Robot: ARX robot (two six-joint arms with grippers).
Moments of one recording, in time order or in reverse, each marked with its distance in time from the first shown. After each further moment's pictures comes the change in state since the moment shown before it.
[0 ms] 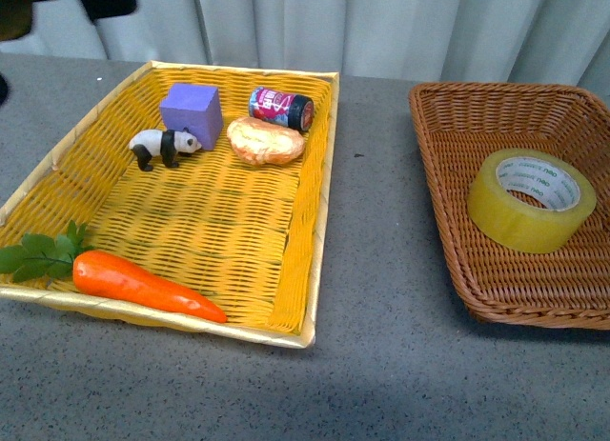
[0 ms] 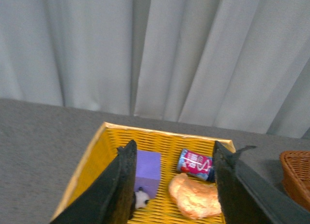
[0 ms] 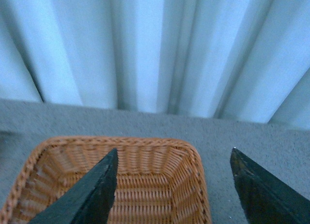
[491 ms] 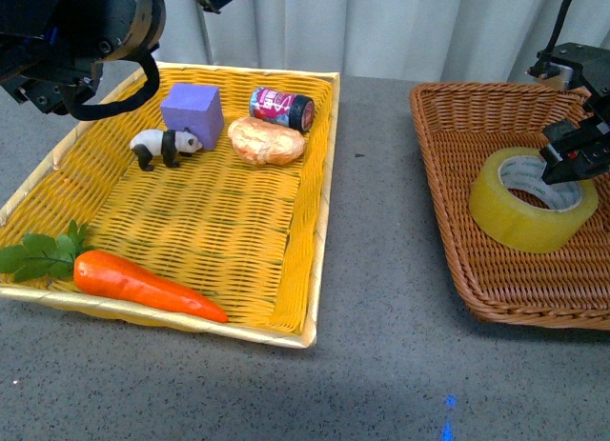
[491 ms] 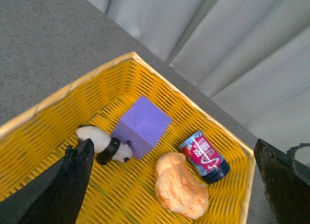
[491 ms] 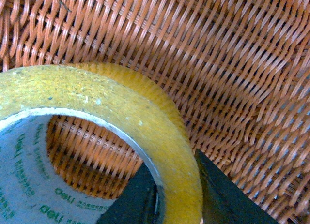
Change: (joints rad) left arm -0.156 0.206 0.412 -0.618 -0.443 -0.630; right arm 0.051 0.395 0.660 -1.290 0.029 -0.378
